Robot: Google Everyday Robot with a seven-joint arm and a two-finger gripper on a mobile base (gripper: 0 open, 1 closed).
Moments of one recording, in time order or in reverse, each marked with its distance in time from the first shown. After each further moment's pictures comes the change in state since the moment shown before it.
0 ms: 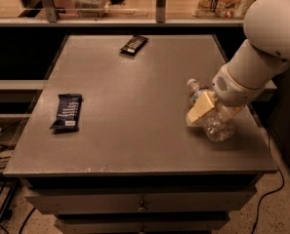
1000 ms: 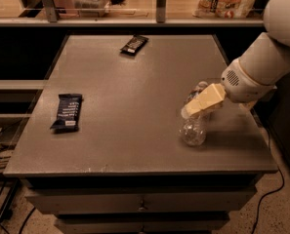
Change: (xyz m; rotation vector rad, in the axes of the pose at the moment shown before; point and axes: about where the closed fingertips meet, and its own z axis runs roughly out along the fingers) arm -0.001 -0.001 -0.015 -0.088 -0.028 -0.023
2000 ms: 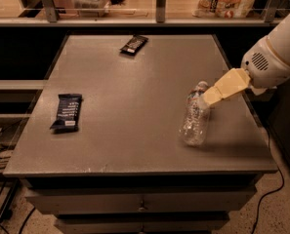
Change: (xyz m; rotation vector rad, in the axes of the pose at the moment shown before) arm 0.000 -0.006 -0.056 -0.012 -0.072 -0.154
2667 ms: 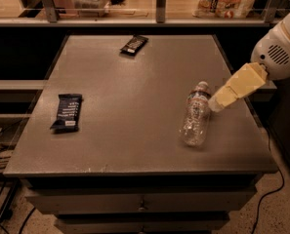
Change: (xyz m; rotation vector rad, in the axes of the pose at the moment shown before) arm -0.001 0.013 -0.034 0.013 -0.033 -0.260
